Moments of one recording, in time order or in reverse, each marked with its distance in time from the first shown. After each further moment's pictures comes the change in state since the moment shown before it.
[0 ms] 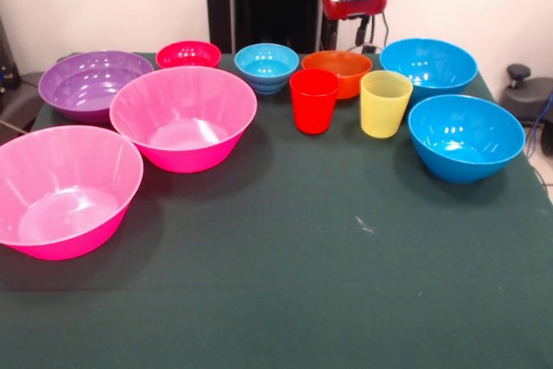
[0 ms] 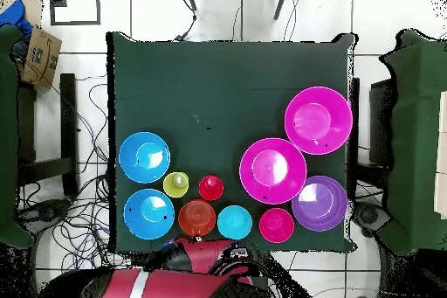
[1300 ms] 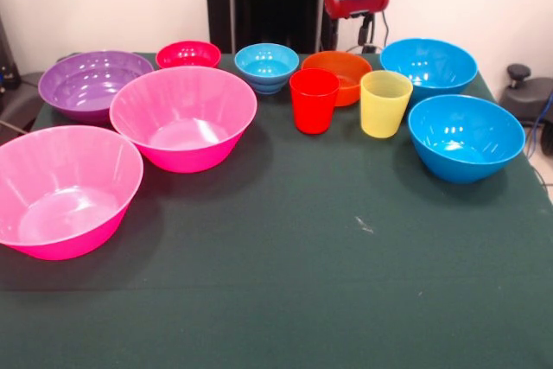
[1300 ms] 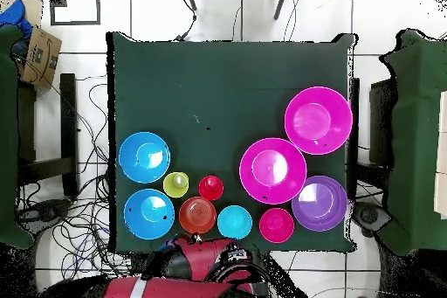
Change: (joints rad) arm 0.000 -0.028 0.007 0.000 -0.056 -0.018 0.000
